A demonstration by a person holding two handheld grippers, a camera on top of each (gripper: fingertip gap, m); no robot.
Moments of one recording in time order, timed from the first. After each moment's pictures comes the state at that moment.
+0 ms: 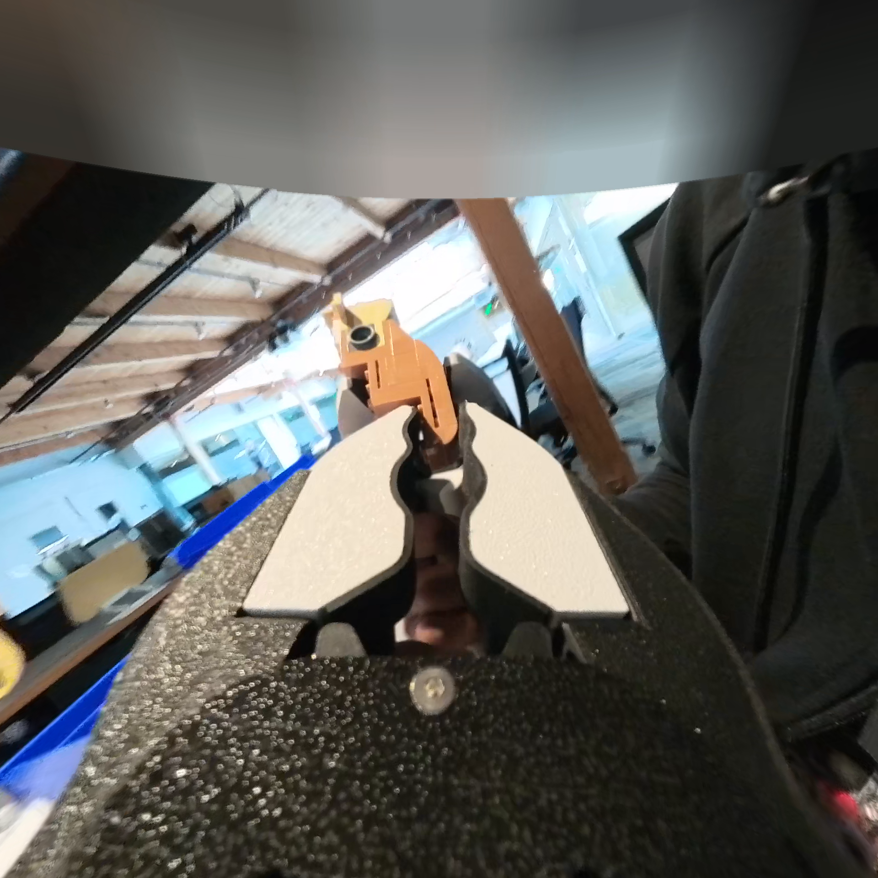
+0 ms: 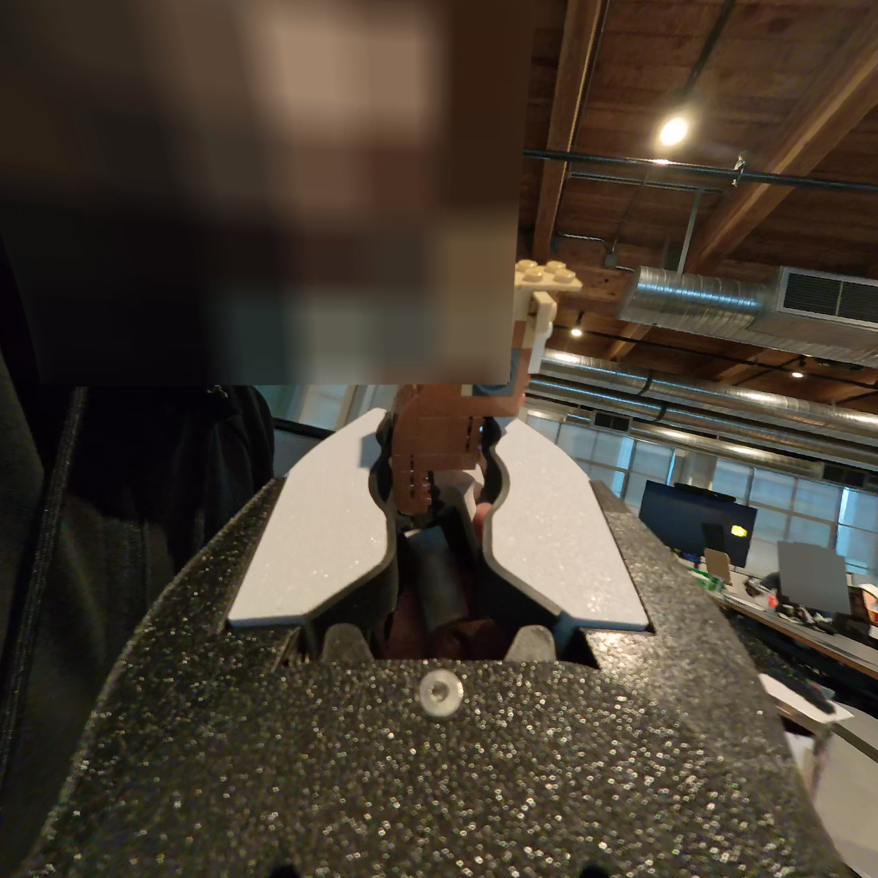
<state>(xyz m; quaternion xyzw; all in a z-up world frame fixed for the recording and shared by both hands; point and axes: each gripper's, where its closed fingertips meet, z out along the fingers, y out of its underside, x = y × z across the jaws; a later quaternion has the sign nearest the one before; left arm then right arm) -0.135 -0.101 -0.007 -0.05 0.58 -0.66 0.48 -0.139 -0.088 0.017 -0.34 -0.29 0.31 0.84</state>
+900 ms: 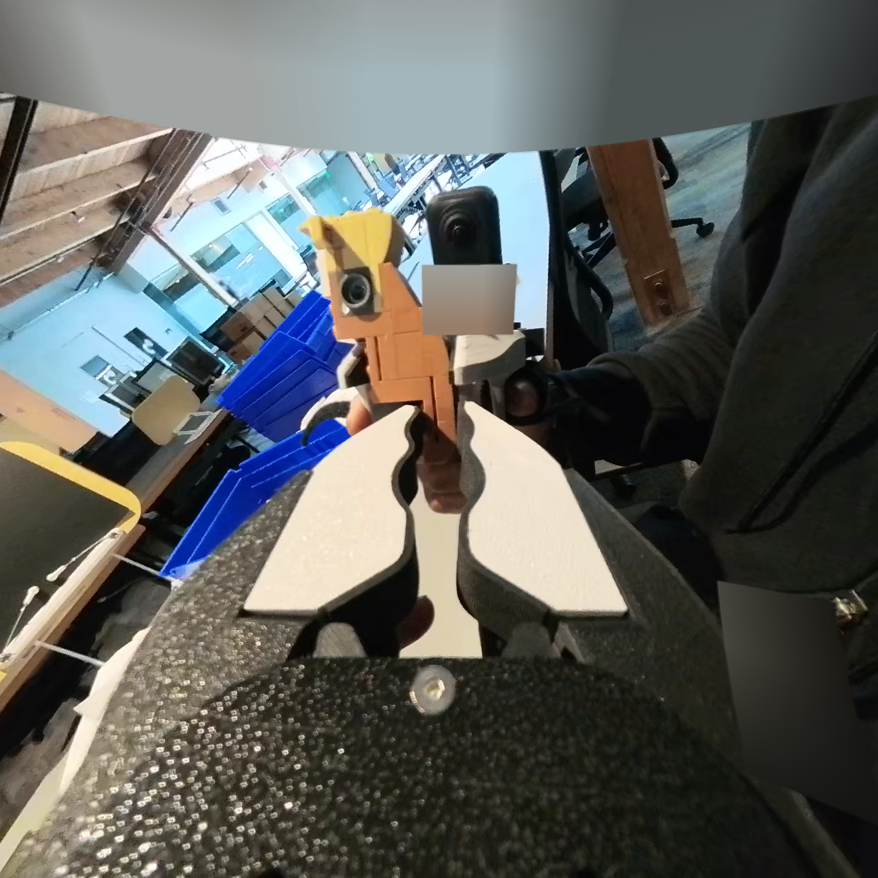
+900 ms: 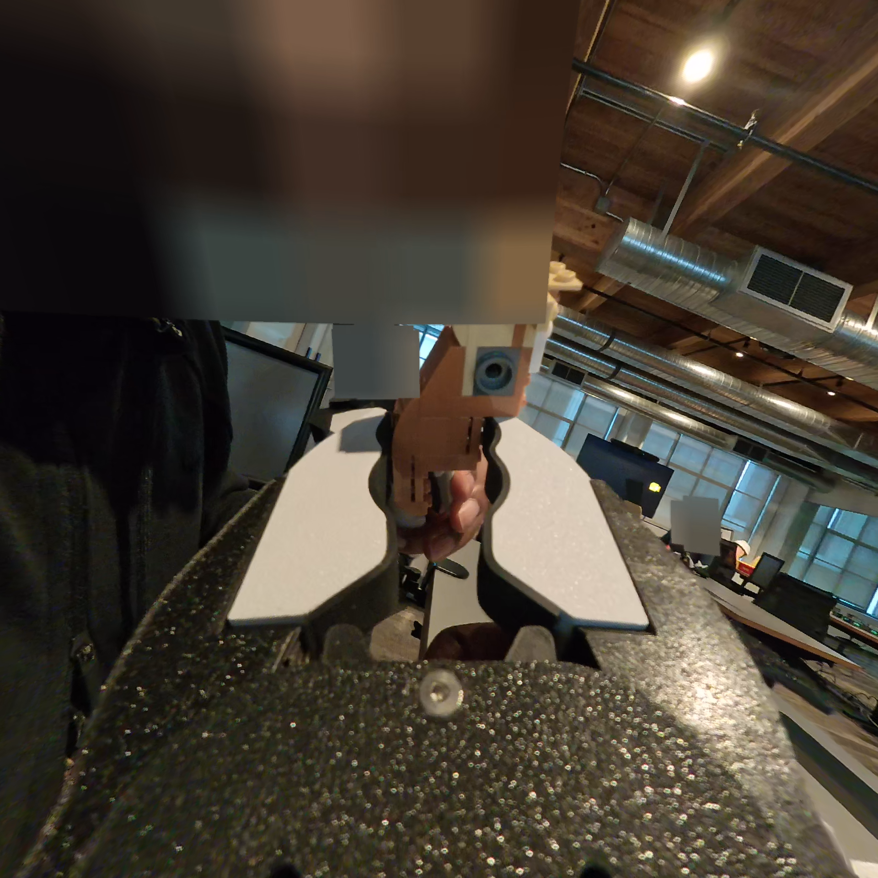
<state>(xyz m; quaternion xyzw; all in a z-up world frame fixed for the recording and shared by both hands) -0.128 -0.095 -0.014 -0.15 0.73 -0.47 0.48 -0.140 -0.086 0.015 -0.39 -0.33 0.21 0.83</state>
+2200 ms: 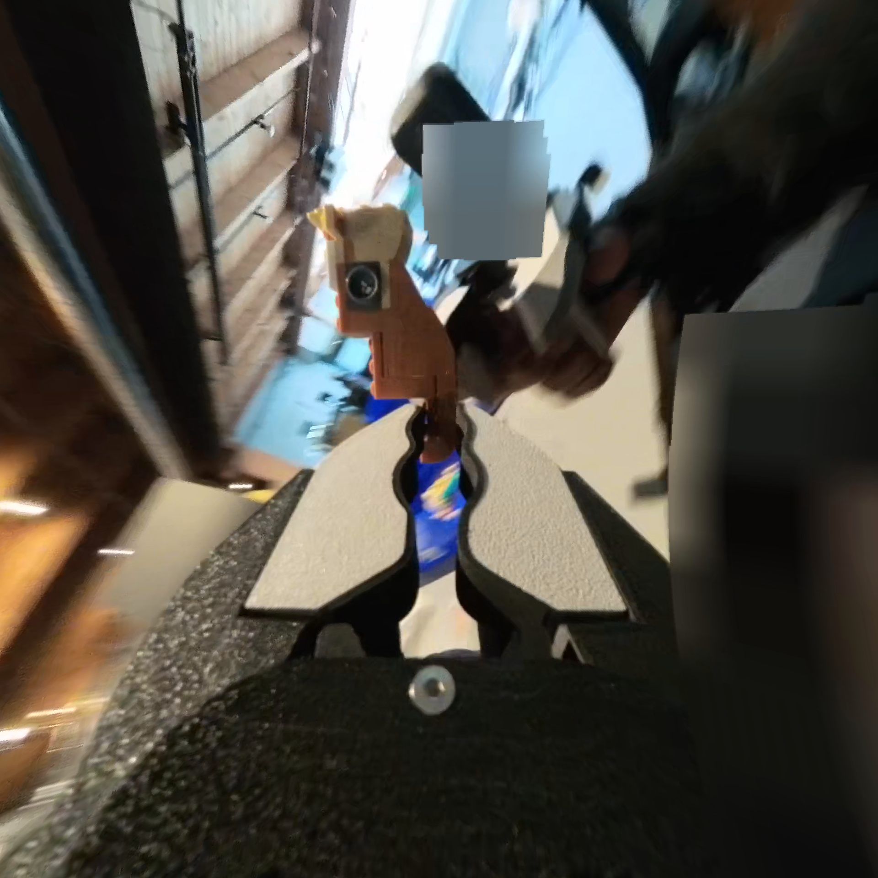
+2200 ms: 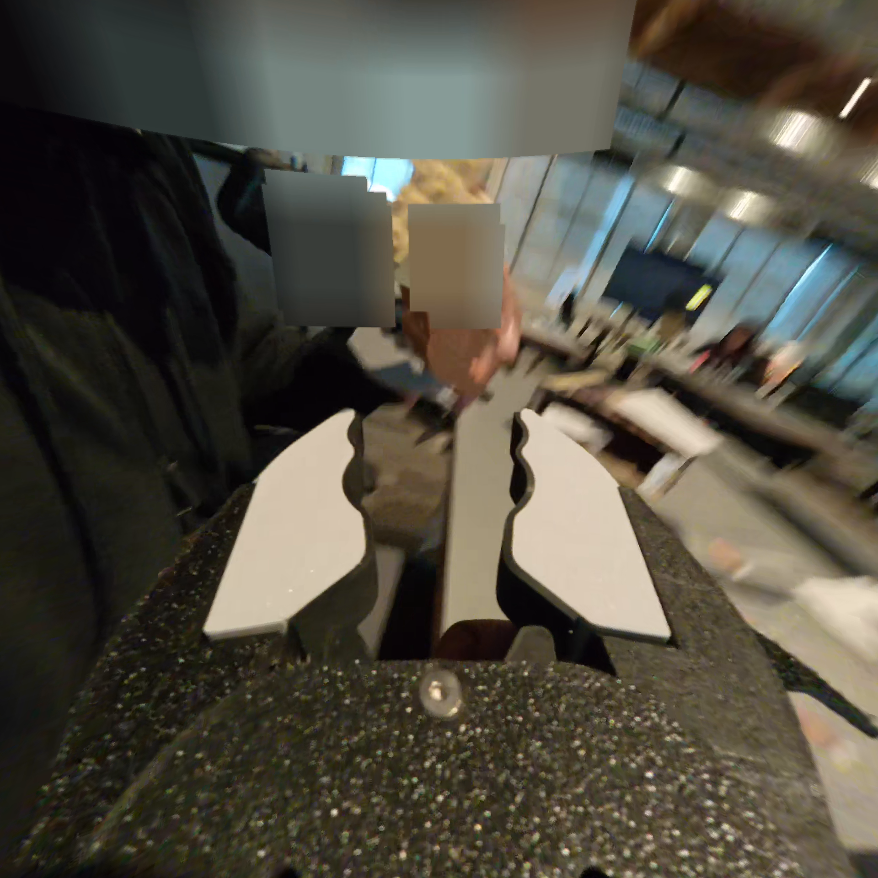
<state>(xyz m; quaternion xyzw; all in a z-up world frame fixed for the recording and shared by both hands) -0.115 -0.069 -0.046 -0.02 0.70 -0.29 0.65 -0.112 -0.080 -0.057 -0.58 -0.35 0.18 0.71</state>
